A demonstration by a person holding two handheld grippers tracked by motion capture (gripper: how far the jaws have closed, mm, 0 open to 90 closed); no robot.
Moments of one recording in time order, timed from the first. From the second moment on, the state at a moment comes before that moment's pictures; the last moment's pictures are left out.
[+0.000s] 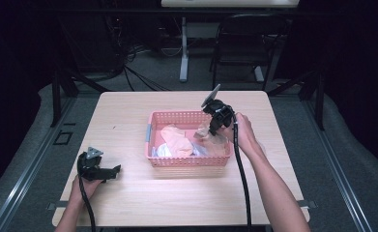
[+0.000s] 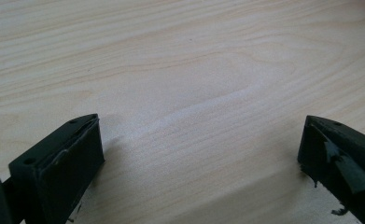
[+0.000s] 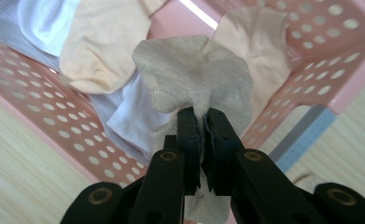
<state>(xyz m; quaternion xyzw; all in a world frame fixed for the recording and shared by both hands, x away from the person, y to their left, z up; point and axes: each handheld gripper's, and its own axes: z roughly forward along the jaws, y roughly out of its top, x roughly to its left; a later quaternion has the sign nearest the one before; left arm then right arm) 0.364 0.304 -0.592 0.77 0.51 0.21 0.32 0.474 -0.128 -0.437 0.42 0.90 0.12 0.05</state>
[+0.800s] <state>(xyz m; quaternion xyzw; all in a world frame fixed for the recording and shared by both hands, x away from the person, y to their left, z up) 0.363 0.304 -0.593 0.77 0.51 0.21 0.32 0.454 -0.135 -0.382 0.40 0.90 0.15 0.07</state>
